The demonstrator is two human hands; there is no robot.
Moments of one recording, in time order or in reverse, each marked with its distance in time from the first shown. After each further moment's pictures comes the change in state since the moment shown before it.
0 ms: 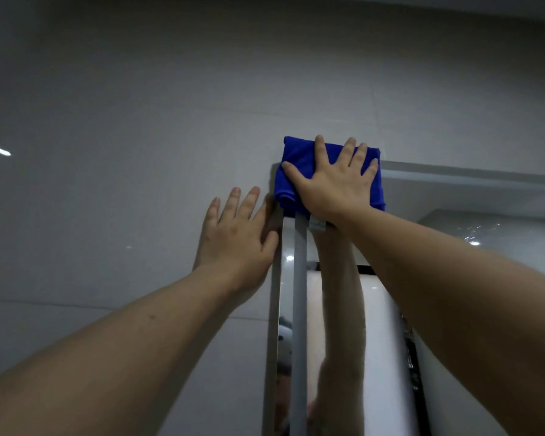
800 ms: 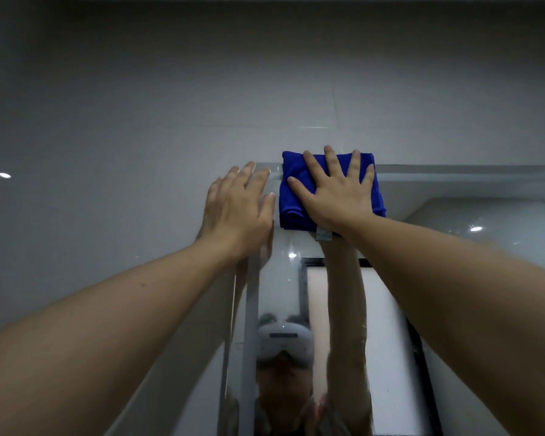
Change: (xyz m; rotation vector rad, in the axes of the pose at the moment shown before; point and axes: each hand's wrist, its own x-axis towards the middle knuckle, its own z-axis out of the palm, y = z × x) left_hand 0.044 0.072 -0.058 -0.202 0.094 -0.004; right_hand 0.005 0.089 -0.010 0.010 -0.034 -0.116
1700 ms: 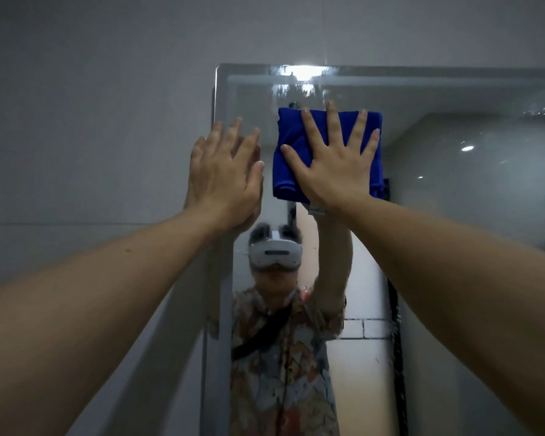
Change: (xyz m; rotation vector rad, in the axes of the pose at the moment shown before) left_hand -0.087 0.028 0.012 0.052 -0.126 -0.015; right_hand -0.112 0.030 0.016 0.017 -0.028 0.033
